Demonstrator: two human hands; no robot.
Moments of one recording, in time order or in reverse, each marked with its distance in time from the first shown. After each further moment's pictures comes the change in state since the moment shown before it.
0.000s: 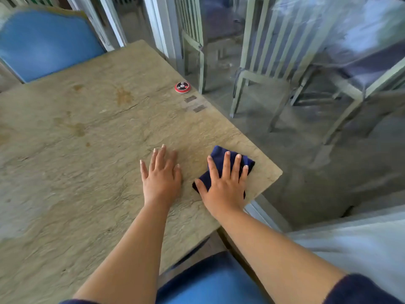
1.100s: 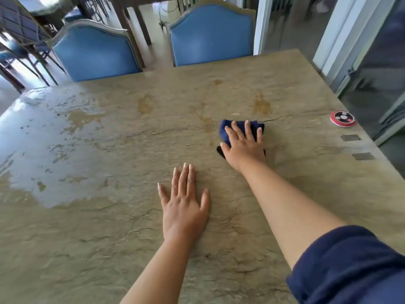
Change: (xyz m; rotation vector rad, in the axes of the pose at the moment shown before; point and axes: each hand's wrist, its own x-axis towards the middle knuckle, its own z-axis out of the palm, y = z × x) left_hand -0.025 -0.178 -0.039 0.035 0.172 -0.512; right_hand 0.182 -0.278 0.053 -0.067 -0.106 -0.597
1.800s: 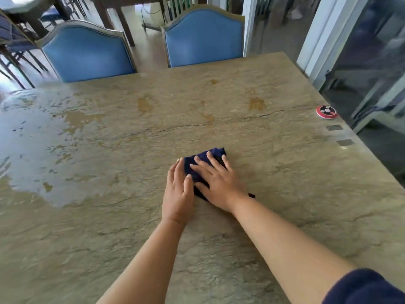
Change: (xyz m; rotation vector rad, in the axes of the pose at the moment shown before) left_hand 0.001 -0.041 -0.034 -0.730 -0.028 0.002; right_hand -0.110 -0.070 0.015 0.105 0.016 -0.382
